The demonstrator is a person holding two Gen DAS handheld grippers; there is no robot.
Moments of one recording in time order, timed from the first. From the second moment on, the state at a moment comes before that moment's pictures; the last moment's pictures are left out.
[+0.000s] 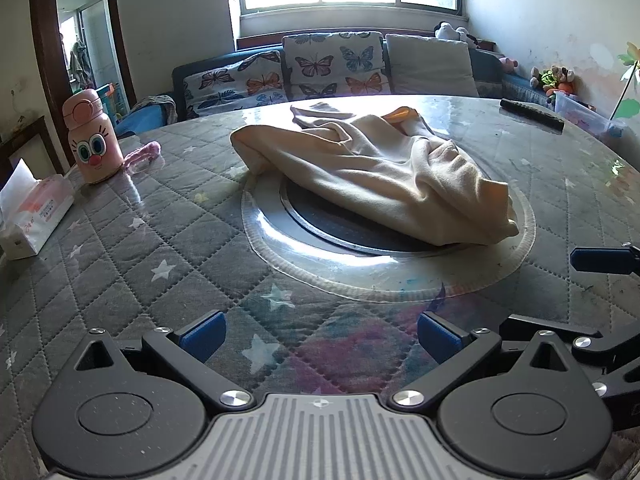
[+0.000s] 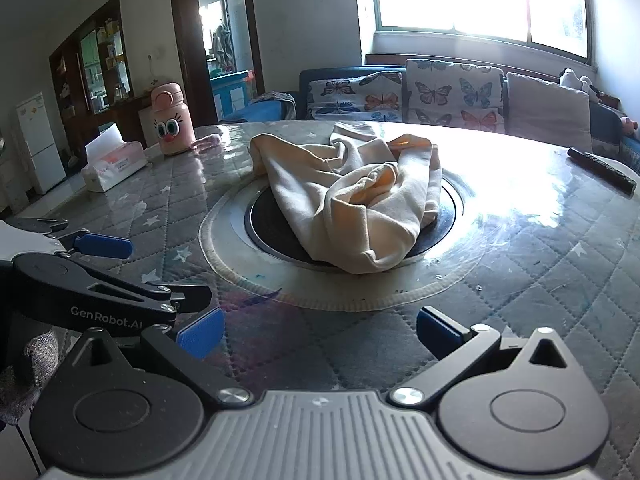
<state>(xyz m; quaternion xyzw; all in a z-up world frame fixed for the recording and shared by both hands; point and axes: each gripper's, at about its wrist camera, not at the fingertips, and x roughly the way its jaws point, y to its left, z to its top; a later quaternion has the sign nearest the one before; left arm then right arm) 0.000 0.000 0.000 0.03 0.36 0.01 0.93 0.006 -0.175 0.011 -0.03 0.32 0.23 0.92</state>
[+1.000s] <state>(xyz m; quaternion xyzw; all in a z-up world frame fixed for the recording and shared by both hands) 0.024 0.000 0.005 0.05 0.36 0.01 0.93 0.027 -0.173 0.014 -0.03 0.34 0.23 0.91</state>
